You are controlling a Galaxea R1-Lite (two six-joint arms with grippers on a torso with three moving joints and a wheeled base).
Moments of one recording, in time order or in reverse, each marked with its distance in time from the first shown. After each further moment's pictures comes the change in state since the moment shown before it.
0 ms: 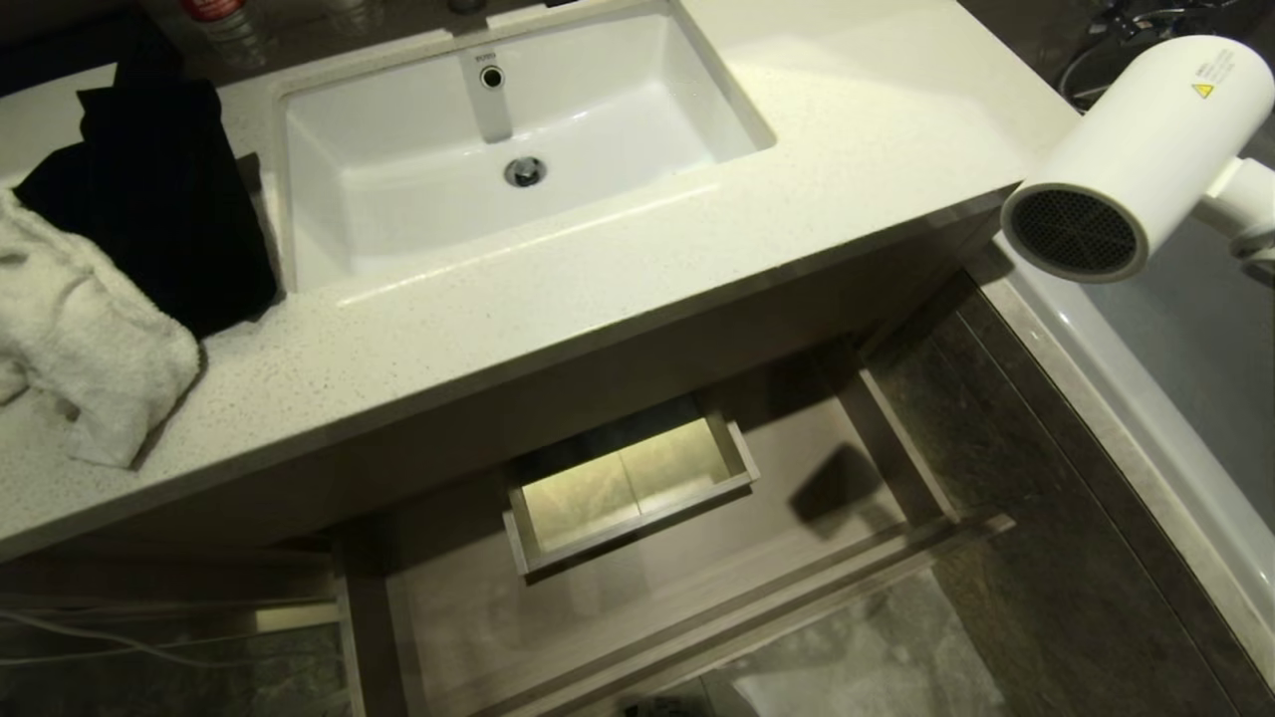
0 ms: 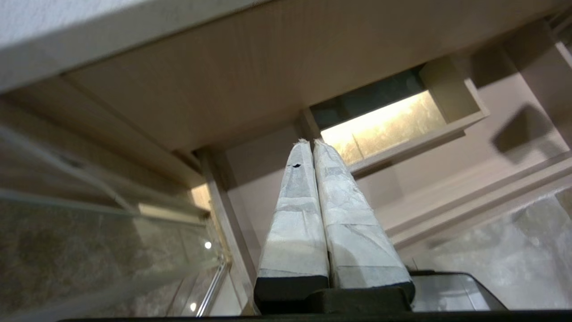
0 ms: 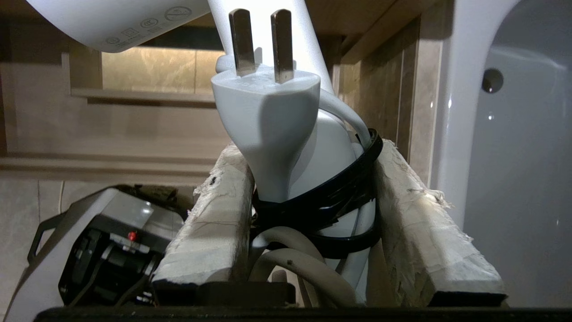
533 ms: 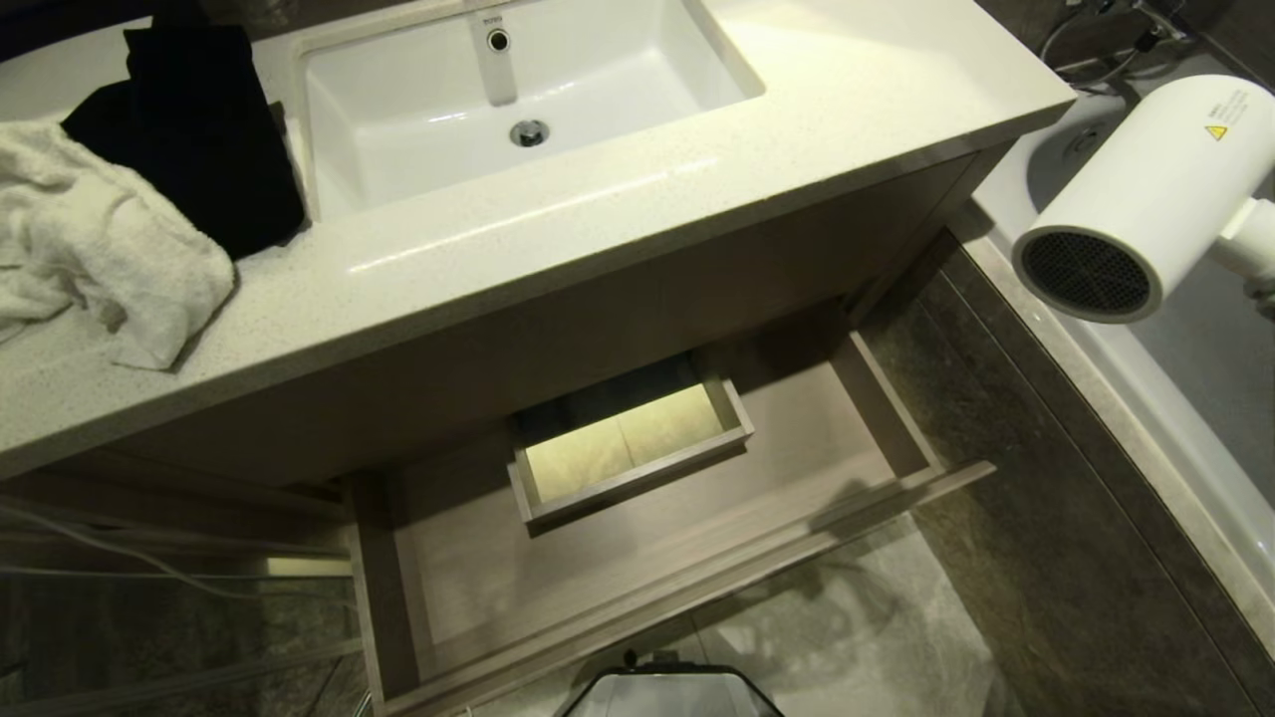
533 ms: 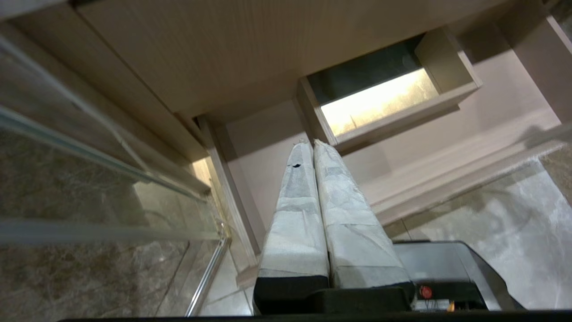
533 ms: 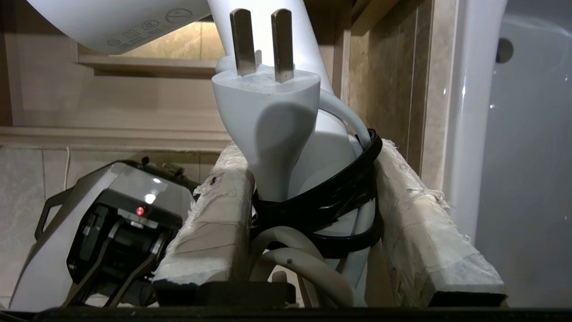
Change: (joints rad) left arm 0.000 0.000 0.000 0.000 0.001 0.000; right arm -0.015 -0.062 0.088 -0.019 0.000 0.000
